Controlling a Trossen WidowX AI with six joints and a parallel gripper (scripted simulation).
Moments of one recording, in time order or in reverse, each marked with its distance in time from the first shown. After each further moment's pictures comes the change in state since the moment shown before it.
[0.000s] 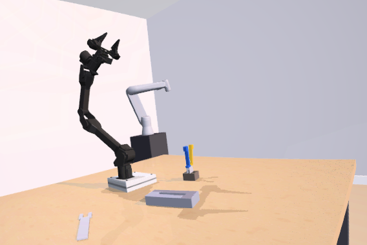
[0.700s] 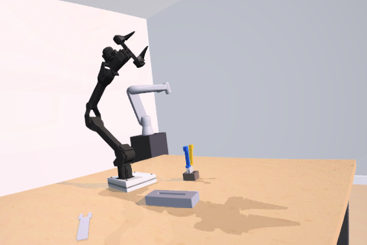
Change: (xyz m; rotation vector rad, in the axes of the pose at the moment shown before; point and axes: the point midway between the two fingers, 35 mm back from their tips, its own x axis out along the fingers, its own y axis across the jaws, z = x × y) arm 0.079 -0.023 0.140 -0.990 -0.197 -0.095
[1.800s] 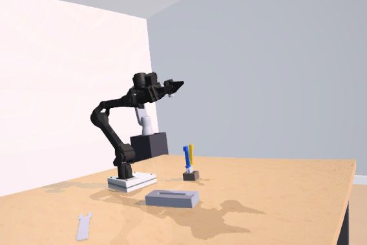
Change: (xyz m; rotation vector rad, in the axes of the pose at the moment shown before) arm 0.039 -0.251 0.147 -1.691 0.068 -0.447
